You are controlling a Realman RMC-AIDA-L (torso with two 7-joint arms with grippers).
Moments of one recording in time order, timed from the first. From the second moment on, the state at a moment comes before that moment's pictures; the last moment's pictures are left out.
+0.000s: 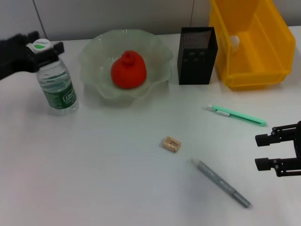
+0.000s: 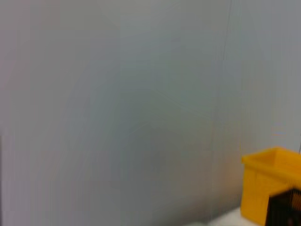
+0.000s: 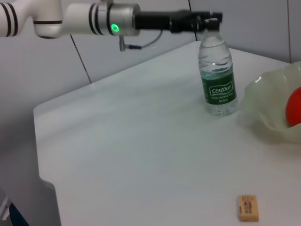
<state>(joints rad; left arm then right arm) -0.44 -2.06 0.92 0.83 1.61 1.10 -1.43 0.33 2.07 -0.56 -1.17 -2.18 -2.03 1.55</state>
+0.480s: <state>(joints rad) -0.35 -2.00 0.75 0.99 1.45 1.58 -1.50 0.33 2.07 -0.55 -1.19 -2.18 -2.03 1.58</state>
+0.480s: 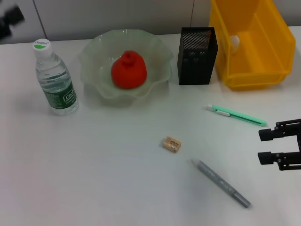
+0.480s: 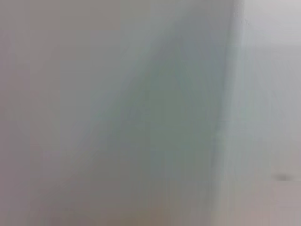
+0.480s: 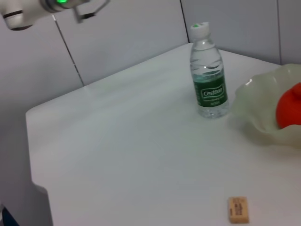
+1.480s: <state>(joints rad) -0.34 -2.02 0.77 0.75 1.84 1.90 -1.22 0.72 1.98 -0.80 -1.32 -2.72 -1.92 2.03</state>
